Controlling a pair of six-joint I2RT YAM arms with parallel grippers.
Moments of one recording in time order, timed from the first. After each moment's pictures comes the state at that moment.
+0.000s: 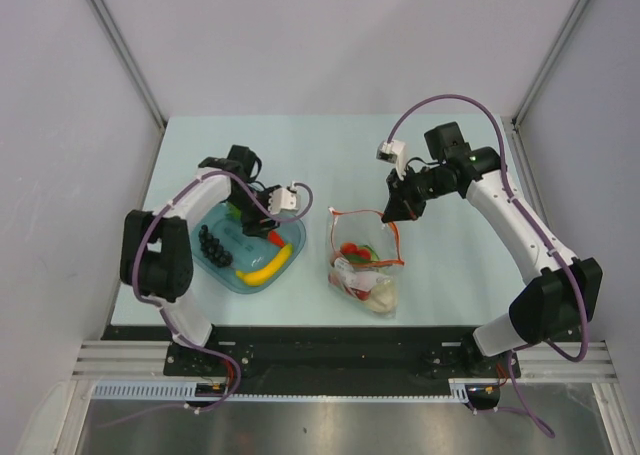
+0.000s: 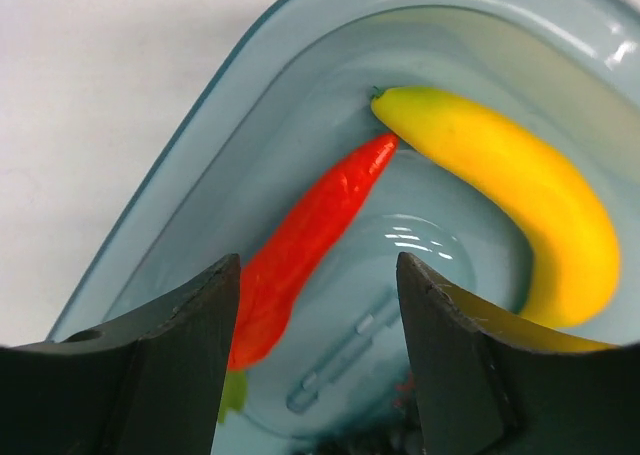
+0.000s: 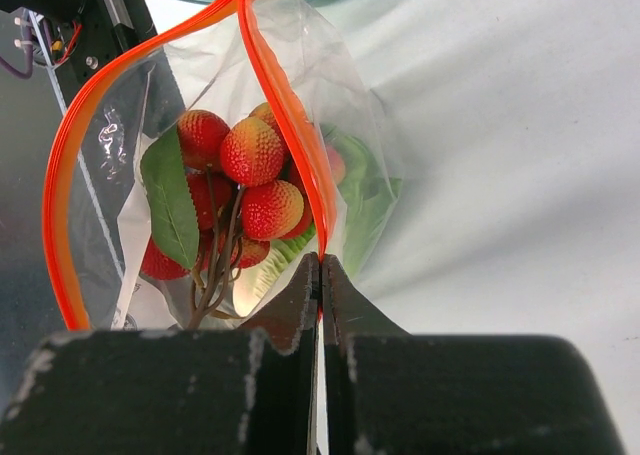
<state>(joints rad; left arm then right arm) -0.22 1.71 1.30 -0.96 0.51 1.31 0.34 1.48 1.45 -1.02 -0.77 -0.47</state>
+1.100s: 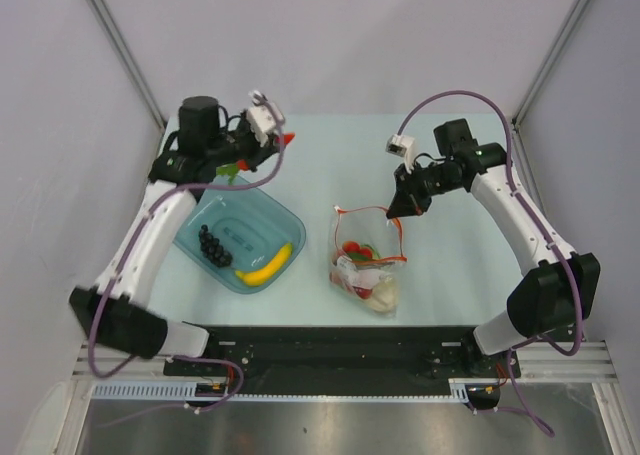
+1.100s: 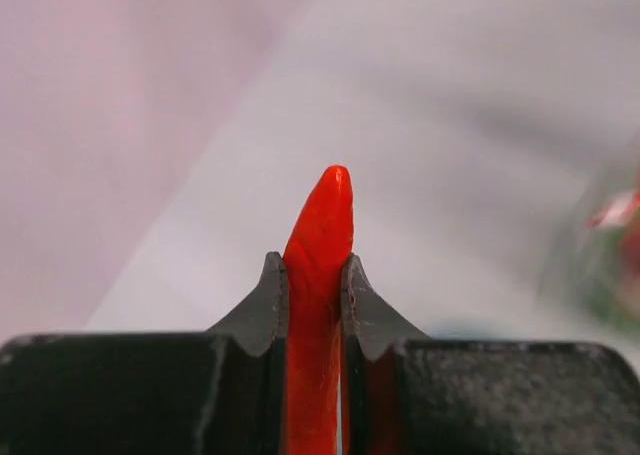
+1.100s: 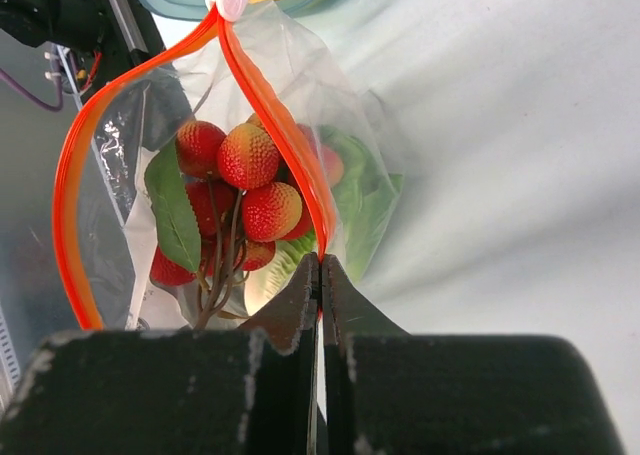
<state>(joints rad) -0.27 1.44 1.51 -0.60 0.59 0.68 0.27 1.51 1.46 -1.04 -0.82 -0.44</state>
